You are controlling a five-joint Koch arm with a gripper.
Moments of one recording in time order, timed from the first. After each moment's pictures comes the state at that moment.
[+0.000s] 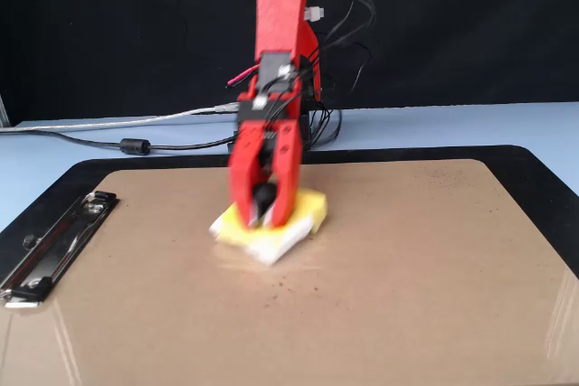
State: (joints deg) arm 7.6 79.7 127.8 -21.3 -90.0
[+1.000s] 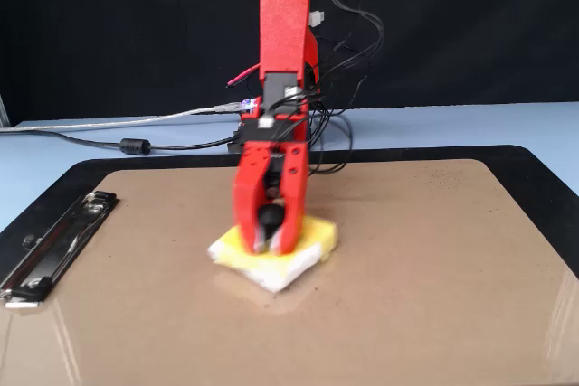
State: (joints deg) arm -7.8 76.6 128.5 -24.3 -91.1
